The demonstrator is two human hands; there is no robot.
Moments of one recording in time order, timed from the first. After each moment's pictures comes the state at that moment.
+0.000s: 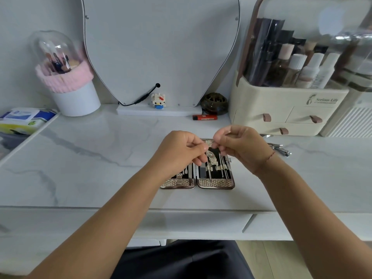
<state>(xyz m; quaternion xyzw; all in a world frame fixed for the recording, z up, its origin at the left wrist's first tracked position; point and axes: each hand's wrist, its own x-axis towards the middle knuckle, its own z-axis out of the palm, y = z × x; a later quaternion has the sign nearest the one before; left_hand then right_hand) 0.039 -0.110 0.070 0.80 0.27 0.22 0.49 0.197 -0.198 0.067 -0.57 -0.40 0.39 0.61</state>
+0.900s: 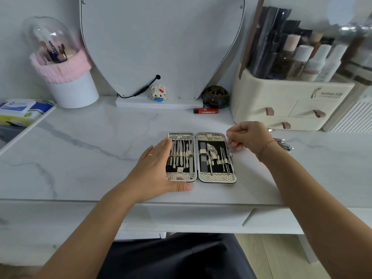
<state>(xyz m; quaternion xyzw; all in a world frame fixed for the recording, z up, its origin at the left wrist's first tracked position) -0.013 -0.083 0.006 0.94 0.26 0.09 0.21 0.240 -0.187 0.041 -0.73 -0.36 0.25 0.52</state>
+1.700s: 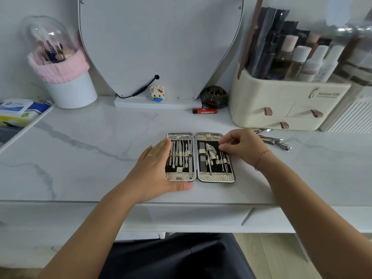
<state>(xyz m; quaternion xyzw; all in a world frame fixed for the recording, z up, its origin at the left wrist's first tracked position) -0.014 -0.085 0.009 0.94 0.26 0.08 0.20 0.228 -0.192 0.029 -0.78 -0.48 0.16 0.37</state>
